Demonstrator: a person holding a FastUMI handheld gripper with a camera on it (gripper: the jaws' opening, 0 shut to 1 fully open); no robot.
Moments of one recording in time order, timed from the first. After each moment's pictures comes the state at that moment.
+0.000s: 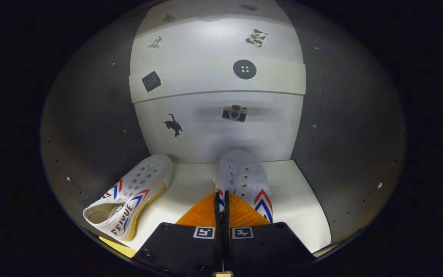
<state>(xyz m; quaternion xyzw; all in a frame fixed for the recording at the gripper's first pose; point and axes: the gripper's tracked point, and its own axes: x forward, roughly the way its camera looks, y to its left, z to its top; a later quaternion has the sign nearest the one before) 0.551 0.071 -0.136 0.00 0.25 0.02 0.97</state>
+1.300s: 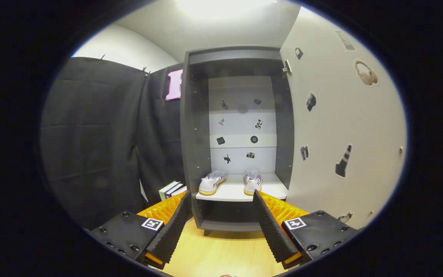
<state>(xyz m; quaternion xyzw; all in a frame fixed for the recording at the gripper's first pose) 0.131 0.108 -0.017 0.01 0.03 0.08 1.00</state>
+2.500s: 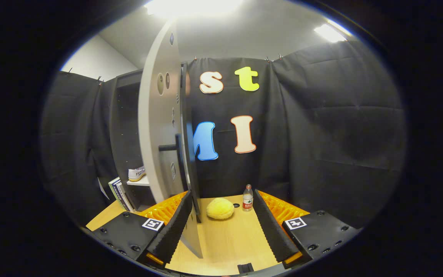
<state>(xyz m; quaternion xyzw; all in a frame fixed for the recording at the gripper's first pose) 0.024 -0.209 -0.004 0.02 0.04 -0.09 1.00</state>
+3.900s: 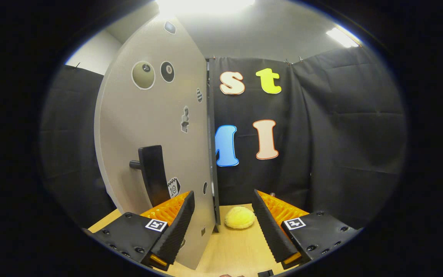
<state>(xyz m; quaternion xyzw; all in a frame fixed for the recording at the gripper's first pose) 0.087 -0.091 -0.009 0.02 0.03 -0.04 1.00</state>
